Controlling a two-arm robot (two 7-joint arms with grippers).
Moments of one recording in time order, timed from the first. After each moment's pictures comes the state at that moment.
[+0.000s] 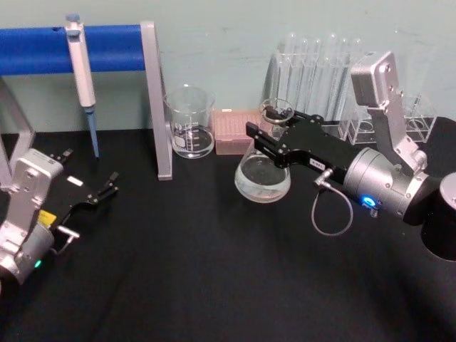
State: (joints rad) left arm -0.20 0.60 0.45 -1.41 -0.25 -0.12 0.03; right arm 0.33 0.43 -0.41 -1.63 0.41 0.19 0.40
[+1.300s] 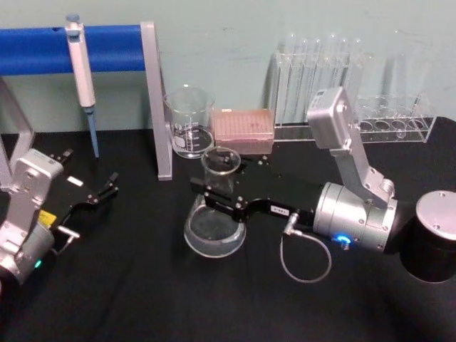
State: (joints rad) left arm -0.20 0.60 0.45 -1.41 -0.25 -0.12 0.03; right arm 0.33 0.49 -0.55 -1.70 0.47 0.17 0.55
